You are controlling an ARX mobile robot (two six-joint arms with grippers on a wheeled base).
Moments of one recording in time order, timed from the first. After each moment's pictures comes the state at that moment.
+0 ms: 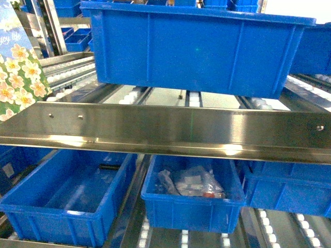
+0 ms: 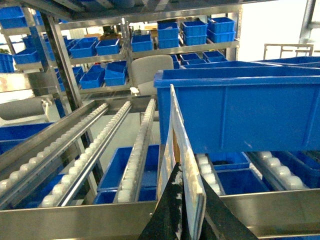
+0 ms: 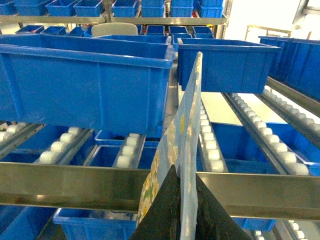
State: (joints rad) left arm -0.20 0.86 0.42 0.49 -0.14 0.09; right arm -0.02 0.73 0.39 0.27 0.00 0.03
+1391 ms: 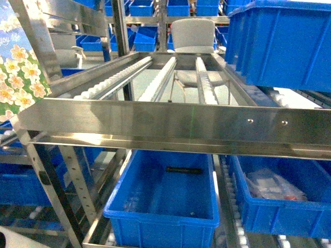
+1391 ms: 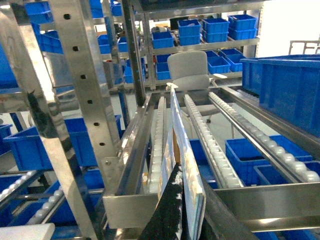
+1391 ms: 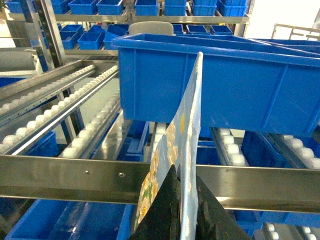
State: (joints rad) left arm -0.20 0.86 0.42 0.49 -0.14 0.09; right arm -0.02 0.73 0.39 0.27 0.00 0.03
